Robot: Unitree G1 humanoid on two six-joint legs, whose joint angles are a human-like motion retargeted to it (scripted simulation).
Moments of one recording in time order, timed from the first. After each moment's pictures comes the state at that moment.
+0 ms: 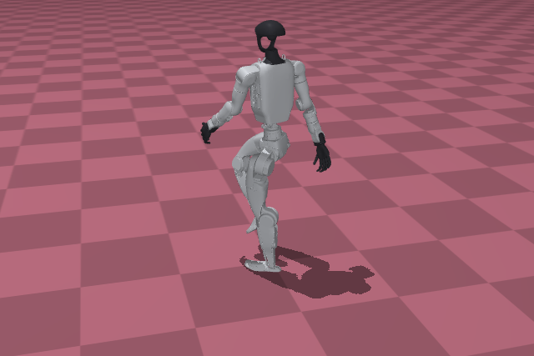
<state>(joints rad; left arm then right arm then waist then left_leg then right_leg) -0.39 0.14 0.05 0.98 0.01 0.06 -0.10 0.18 -0.23 -0.20 1.64 -0.34 0.12 0.19 -0.46 0.12 0.02 -0.06 -0.02 0.17 0.02 -0.36 0.22 -0.98 -0.23 -0.41 1.63 0.00 -0.14</state>
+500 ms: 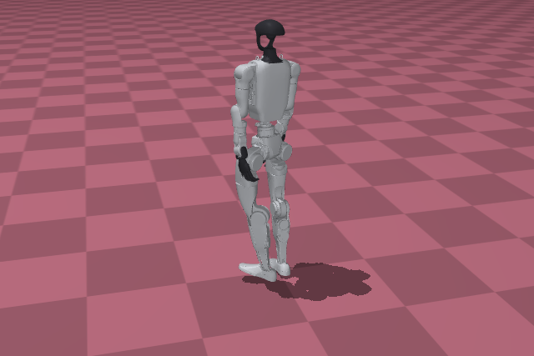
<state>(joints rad) 0.03 0.04 0.18 1.64 0.17 0.15 -0.17 -0.05 -0.01 0.04 1.33 -0.28 0.08 0.24 -0.22 0.03 -0.15 -0.05 -0.07 0.46 0.03 -0.41 0.13 -0.04 -0.09 -0.48 0.04 -0.03 0.10</state>
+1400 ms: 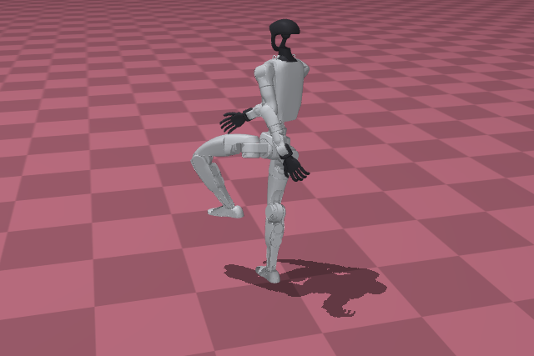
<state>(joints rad) 0.39 0.10 0.31 1.70 0.16 0.08 -0.28 -0.51 0.07 0.23 1.03 -0.20 -0.08 0.13 0.14 -0.12 0.15 -1.05 0.35 0.52 1.71 -0.39 0.26 0.05 -0.09 -0.25 0.19 -0.08 -0.11</state>
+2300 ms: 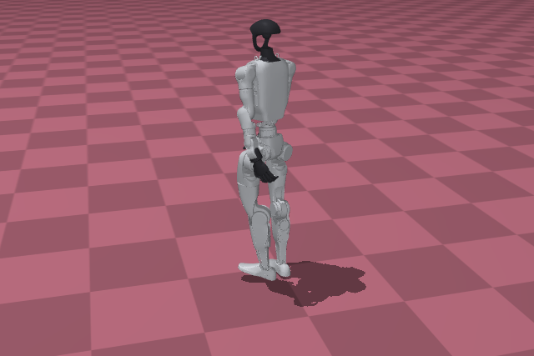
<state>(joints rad) 0.19 0.09 0.24 1.62 0.17 0.16 -0.32 -0.18 0.03 0.20 1.21 -0.23 0.06 0.34 -0.14 0.00 -0.06 -0.07 -0.09 0.45 0.01 -0.35 0.11 -0.04 -0.07 -0.47 0.04 -0.05 0.05</state>
